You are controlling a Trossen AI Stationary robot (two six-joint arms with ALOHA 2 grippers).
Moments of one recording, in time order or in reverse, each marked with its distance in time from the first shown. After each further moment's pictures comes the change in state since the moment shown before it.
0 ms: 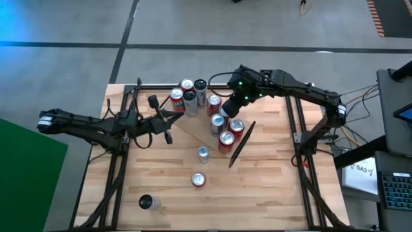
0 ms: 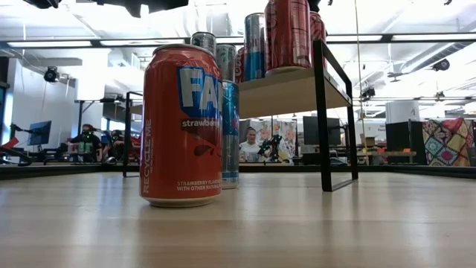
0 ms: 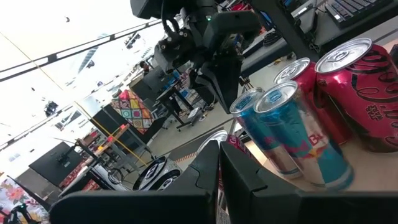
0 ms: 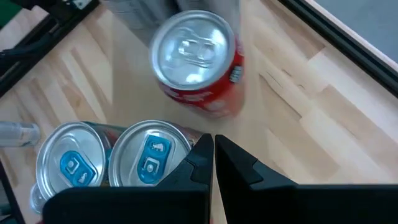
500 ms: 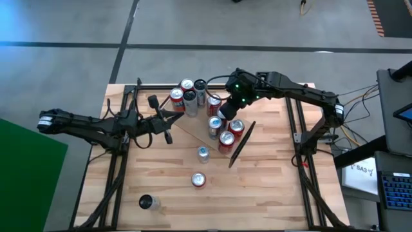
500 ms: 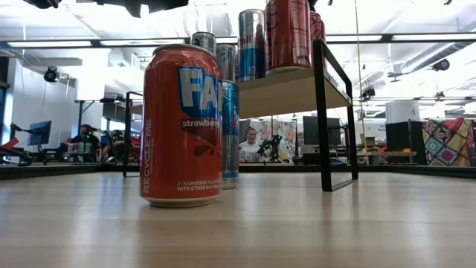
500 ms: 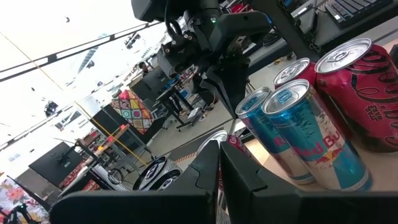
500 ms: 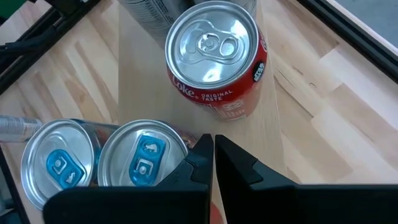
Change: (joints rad) left arm 0.000 0.000 0.000 0.000 0.000 0.000; right arm 0.023 0.024 0.000 0.020 -0.007 0.008
